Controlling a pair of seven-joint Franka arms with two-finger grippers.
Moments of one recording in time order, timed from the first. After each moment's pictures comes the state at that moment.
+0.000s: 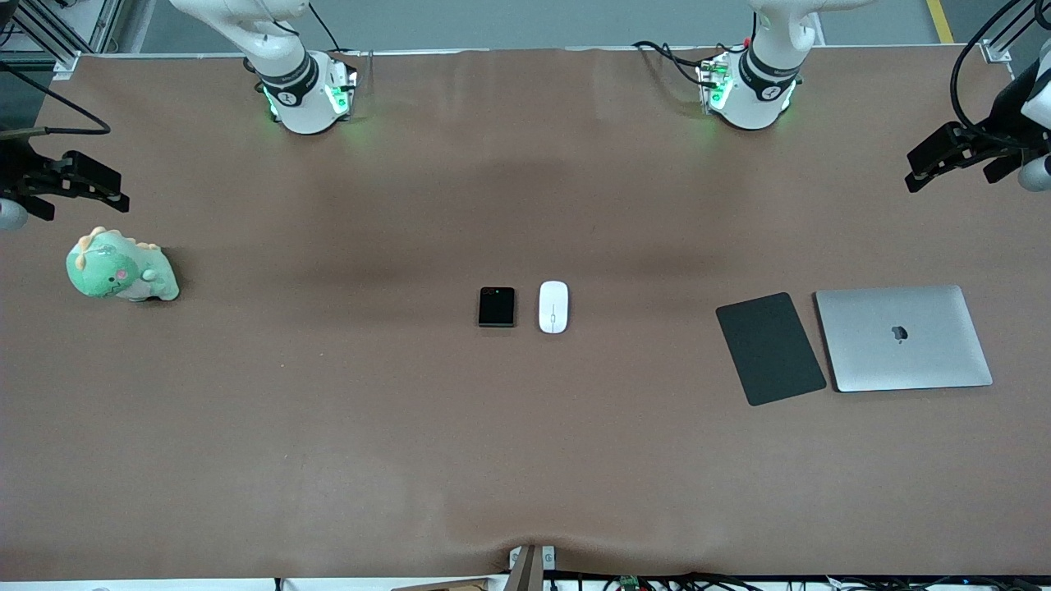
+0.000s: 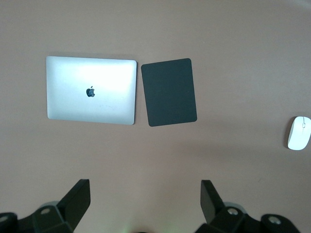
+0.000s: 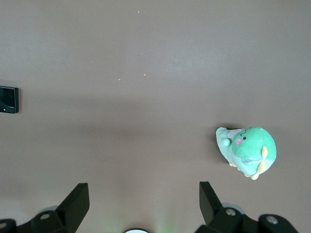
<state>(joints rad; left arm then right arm) 0.07 -0.09 -0.14 -1.58 0.02 1.50 -0.16 -0.08 0.01 0.04 -1.52 0.00 1.45 -0.14</state>
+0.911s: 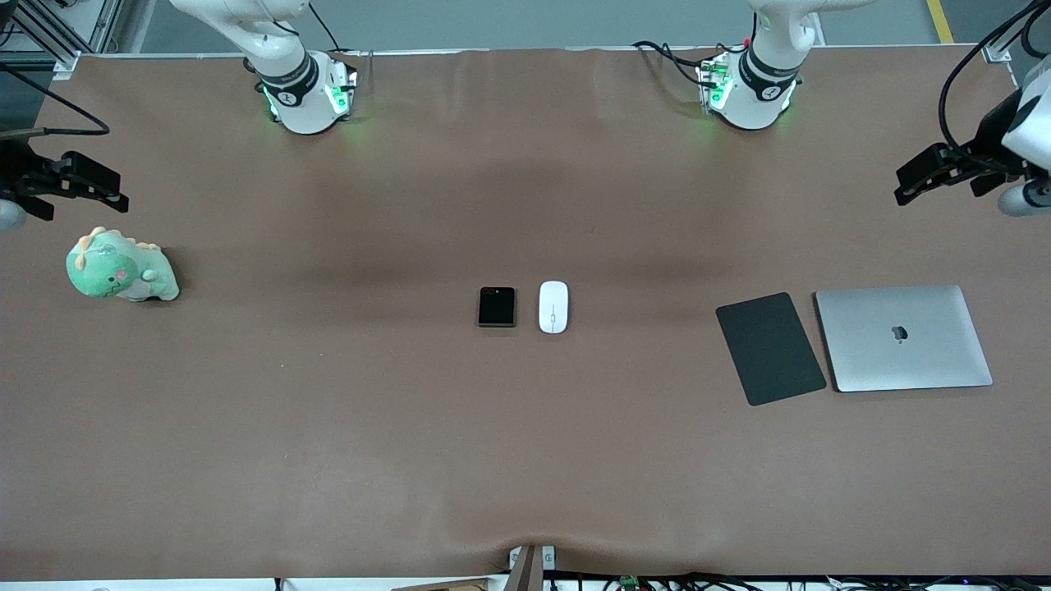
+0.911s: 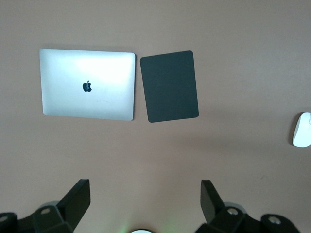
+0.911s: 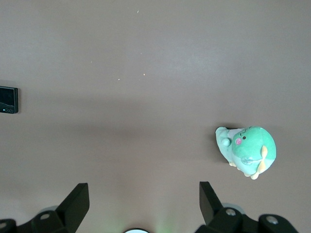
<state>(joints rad) 0.07 -0.04 -0.14 -1.59 0.02 1.51 -0.16 -0.08 0.01 0.04 -1.52 0.00 1.45 -0.14</state>
